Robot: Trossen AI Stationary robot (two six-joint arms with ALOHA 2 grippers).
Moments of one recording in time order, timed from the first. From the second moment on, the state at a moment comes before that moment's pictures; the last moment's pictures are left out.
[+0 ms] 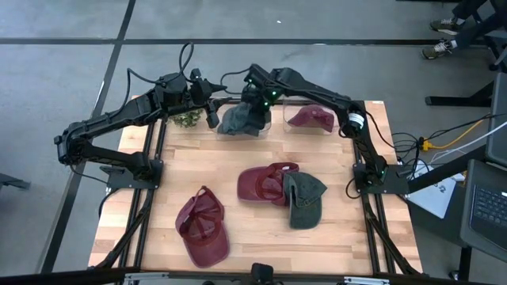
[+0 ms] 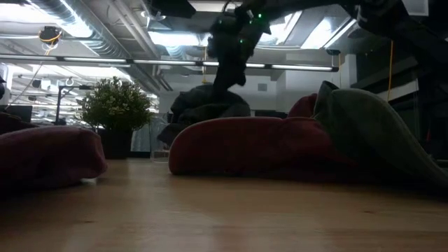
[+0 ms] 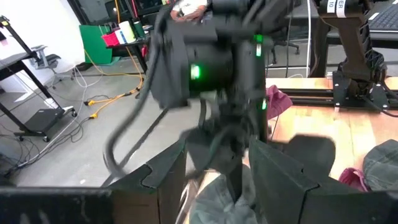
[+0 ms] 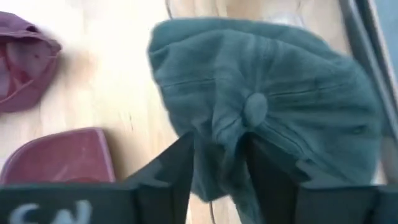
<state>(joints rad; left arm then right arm) 0.42 1.11 1.17 -0.29 -0.11 0.22 -0.45 2.19 2.29 -1.16 -0.27 -0.22</state>
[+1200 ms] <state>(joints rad) 0.42 1.11 1.17 -0.29 -0.11 0.22 -0.45 2.24 2.33 -1.11 -0.12 -0.28</state>
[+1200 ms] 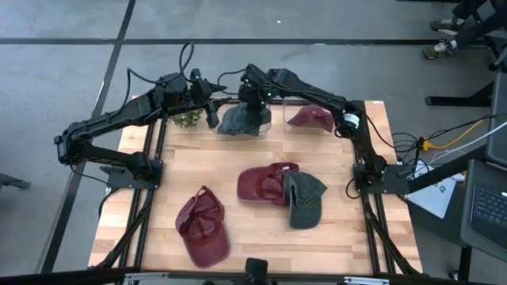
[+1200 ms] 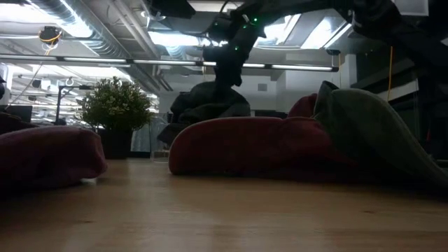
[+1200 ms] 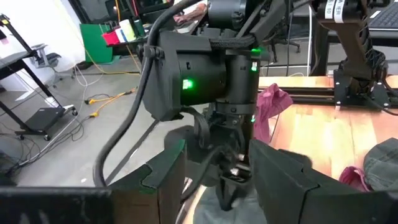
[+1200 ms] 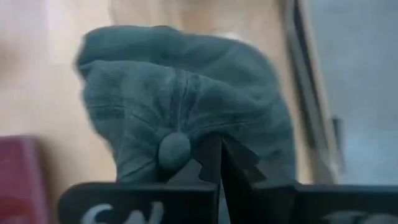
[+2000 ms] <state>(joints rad) 0.42 1.11 1.17 -0.30 -0.11 0.22 -0.42 2.33 2.35 -1.21 -0.20 -0.32</state>
